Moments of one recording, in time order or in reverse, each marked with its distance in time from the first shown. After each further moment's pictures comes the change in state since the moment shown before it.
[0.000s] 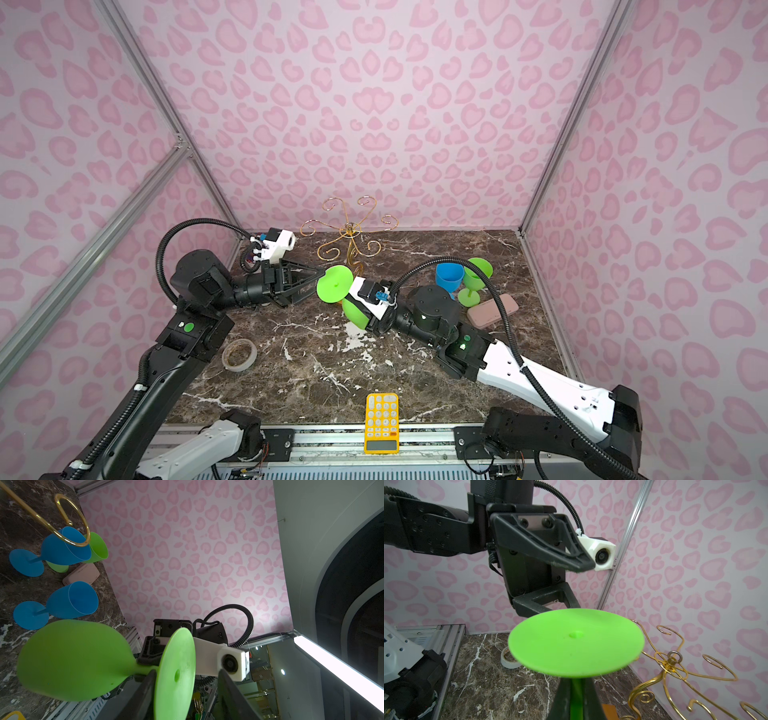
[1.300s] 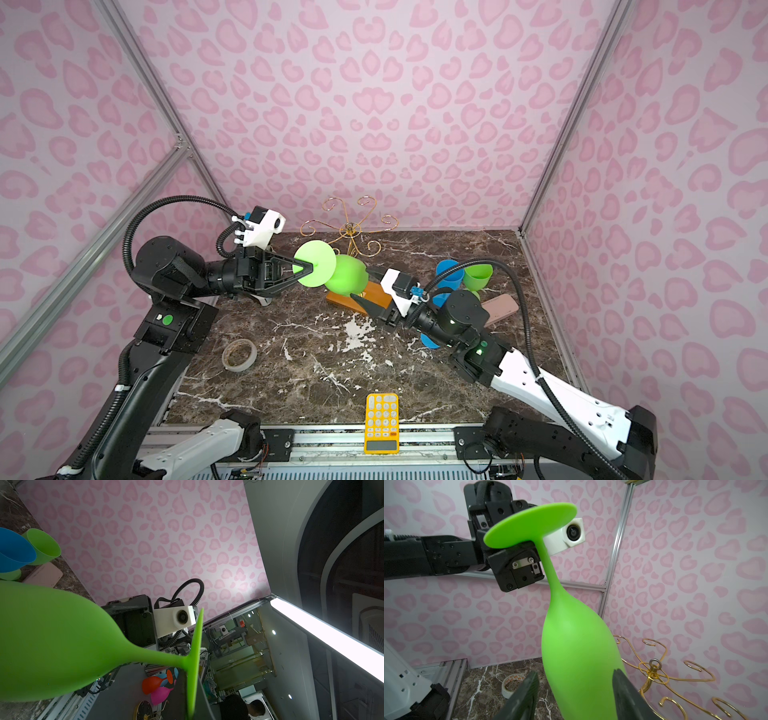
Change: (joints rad) left arm 0.036 0.058 0.223 0.084 0.175 -0.080; right arm -0.129 -0.158 -0.126 0.180 -0.106 0.185
